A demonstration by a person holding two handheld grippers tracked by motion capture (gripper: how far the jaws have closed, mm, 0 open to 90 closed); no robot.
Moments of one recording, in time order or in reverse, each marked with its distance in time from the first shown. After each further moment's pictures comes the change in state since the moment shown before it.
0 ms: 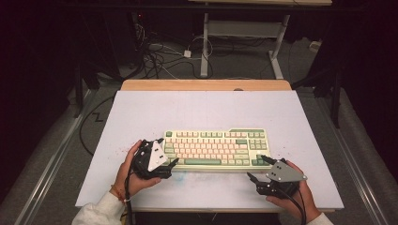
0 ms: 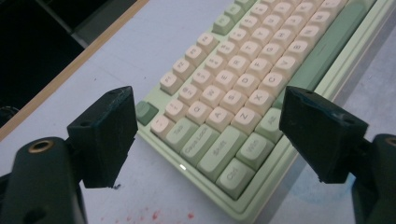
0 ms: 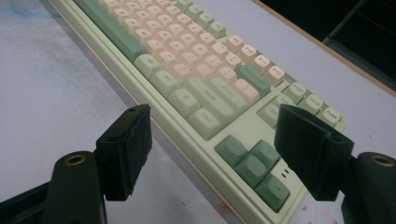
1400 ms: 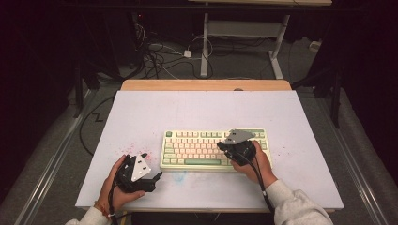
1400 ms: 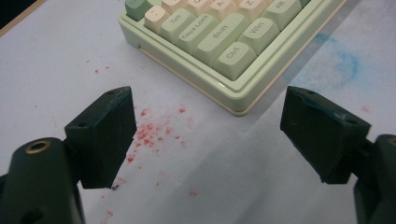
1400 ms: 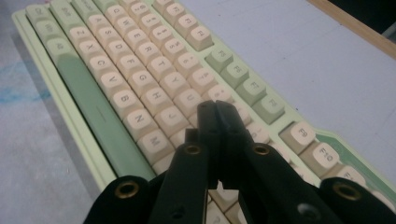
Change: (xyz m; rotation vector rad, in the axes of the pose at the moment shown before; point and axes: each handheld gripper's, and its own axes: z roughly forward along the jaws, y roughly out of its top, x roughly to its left) left arm 0.000 -0.054 -0.014 0.115 -0.028 -0.087; right arm 0.000 0.083 0.107 0.107 0.170 0.036
